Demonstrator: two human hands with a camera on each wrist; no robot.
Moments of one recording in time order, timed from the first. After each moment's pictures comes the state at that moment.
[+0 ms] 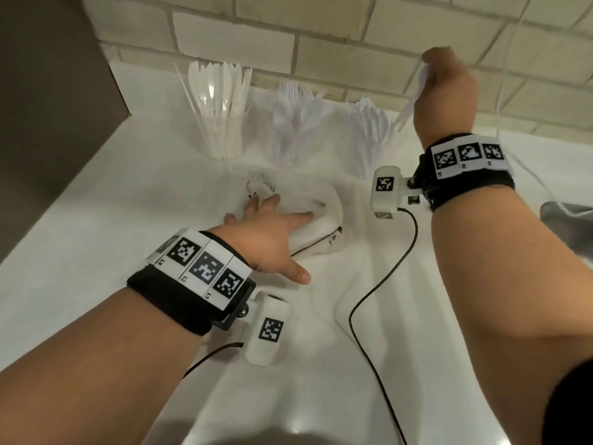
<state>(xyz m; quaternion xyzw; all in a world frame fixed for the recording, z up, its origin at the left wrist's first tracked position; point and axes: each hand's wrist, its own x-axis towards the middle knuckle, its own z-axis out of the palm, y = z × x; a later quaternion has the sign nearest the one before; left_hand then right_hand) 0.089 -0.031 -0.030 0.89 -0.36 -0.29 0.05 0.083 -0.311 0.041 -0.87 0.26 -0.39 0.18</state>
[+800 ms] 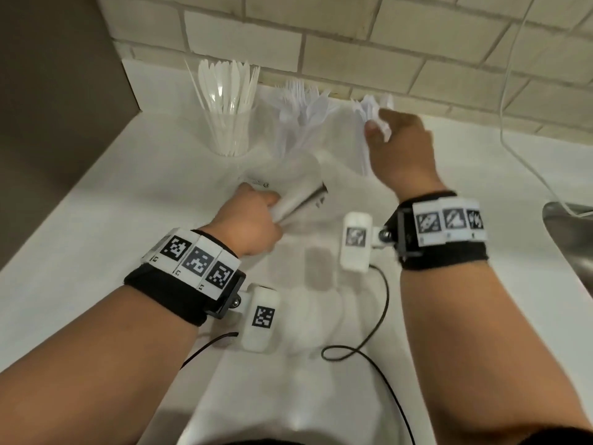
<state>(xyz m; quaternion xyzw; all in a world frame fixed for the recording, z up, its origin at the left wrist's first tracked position) 0.104 -0.014 -0.045 0.91 -0.28 -0.18 0.25 0.050 -0.230 0.016 -0.92 0.27 -0.21 0.19</state>
